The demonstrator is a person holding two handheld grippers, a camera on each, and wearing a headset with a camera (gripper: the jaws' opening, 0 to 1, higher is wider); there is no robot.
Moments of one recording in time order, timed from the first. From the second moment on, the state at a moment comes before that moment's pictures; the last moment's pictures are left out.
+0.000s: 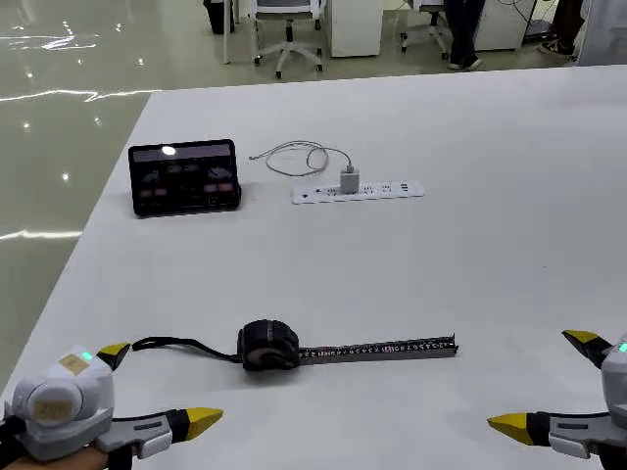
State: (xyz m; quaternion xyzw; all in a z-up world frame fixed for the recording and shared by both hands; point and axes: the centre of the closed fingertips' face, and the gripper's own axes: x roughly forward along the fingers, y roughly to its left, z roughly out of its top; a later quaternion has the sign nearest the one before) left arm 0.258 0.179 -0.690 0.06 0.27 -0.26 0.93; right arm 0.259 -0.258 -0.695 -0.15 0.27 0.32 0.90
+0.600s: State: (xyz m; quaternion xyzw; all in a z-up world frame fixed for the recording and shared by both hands) left arm 0.248 0.188 -0.682 0.06 0.26 -0.26 0.93; right arm 0.236 -0.270 -0.685 -0.13 0.28 0.30 0.90
